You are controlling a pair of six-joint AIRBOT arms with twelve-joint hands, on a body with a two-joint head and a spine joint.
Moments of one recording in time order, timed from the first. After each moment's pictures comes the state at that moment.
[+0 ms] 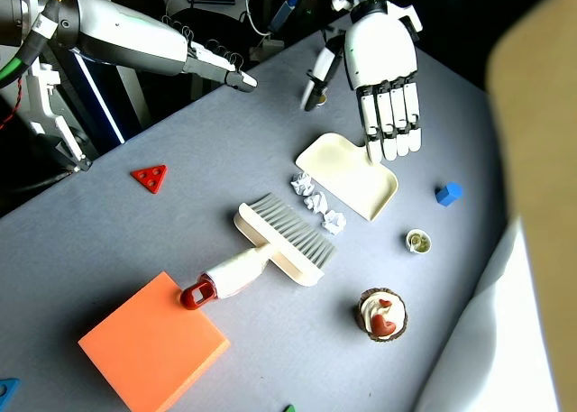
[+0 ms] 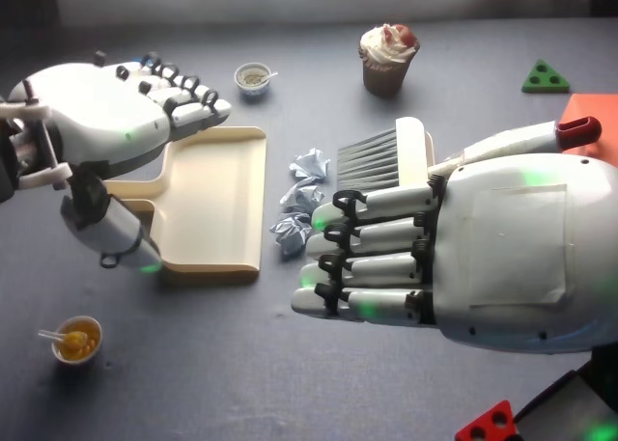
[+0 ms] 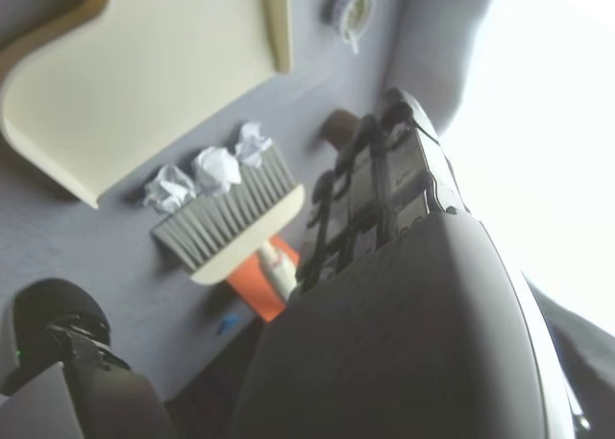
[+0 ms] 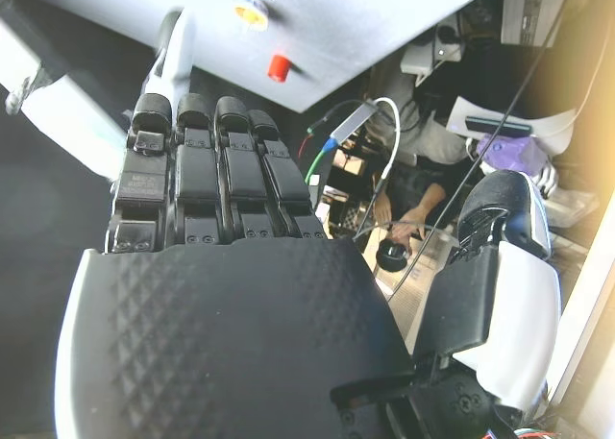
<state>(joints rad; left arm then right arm) 0.43 -0.93 1.07 -0.57 -0.24 1.75 -0.03 -0.41 0.60 -1.86 0.23 0.31</state>
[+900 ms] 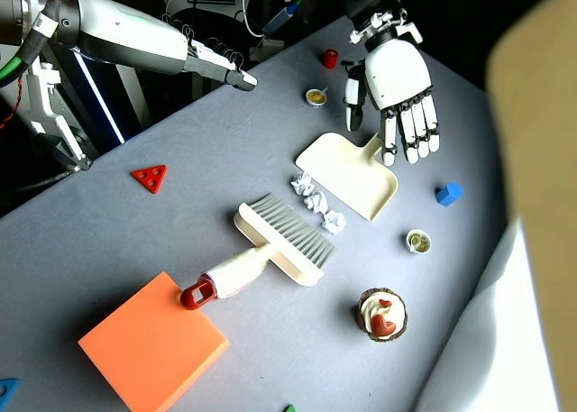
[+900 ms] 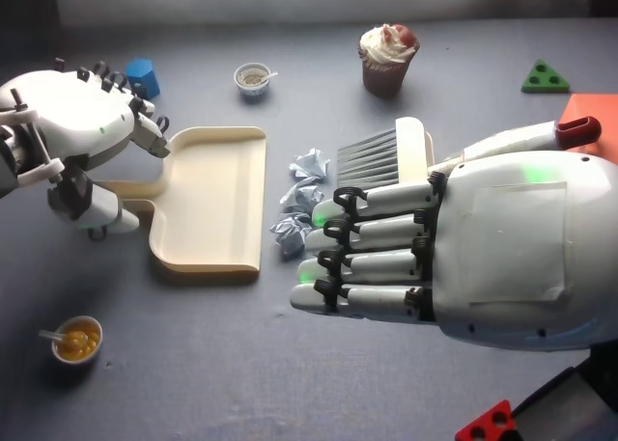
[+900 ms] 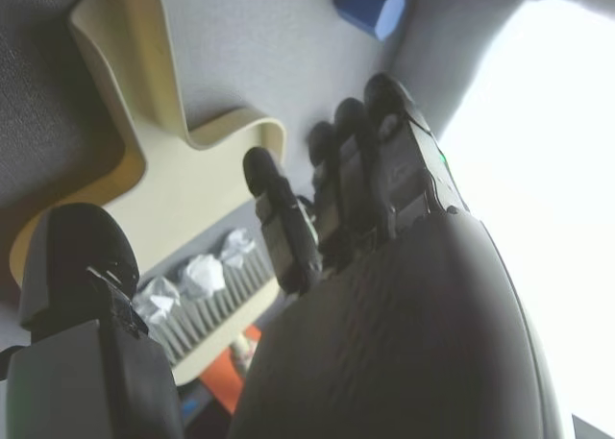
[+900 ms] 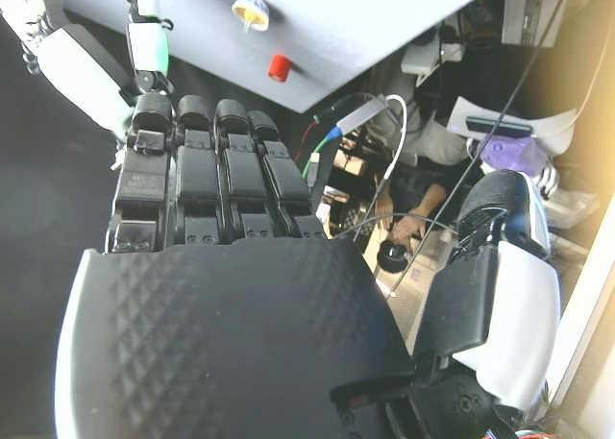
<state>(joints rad) 0.53 -1.02 1.21 -0.78 -0.39 1.87 -0.03 -0.41 0.60 -1.86 0.22 0.31</state>
